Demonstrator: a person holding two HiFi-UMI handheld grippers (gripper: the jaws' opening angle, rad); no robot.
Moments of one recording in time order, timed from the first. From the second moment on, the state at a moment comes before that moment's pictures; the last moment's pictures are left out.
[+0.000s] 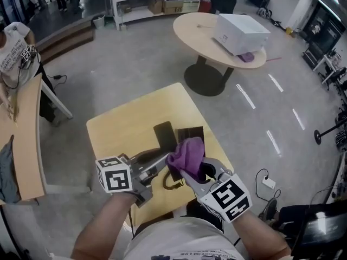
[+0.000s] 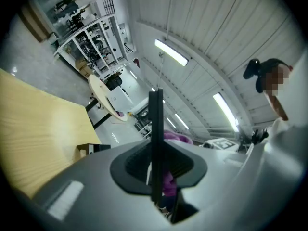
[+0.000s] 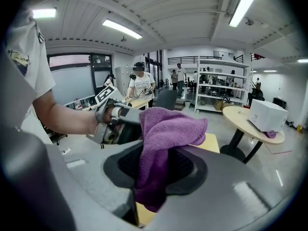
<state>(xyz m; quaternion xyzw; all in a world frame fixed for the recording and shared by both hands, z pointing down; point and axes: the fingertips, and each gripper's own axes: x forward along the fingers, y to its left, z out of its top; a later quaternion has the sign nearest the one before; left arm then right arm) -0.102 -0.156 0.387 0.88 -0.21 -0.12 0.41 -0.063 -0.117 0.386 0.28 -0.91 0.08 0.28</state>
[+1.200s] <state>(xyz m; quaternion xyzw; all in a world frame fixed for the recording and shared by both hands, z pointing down) -0.109 -0.161 0.376 0.87 -0.22 -0.15 0.41 -0.089 -0.128 0.347 0.28 -0.93 0.06 0.25</state>
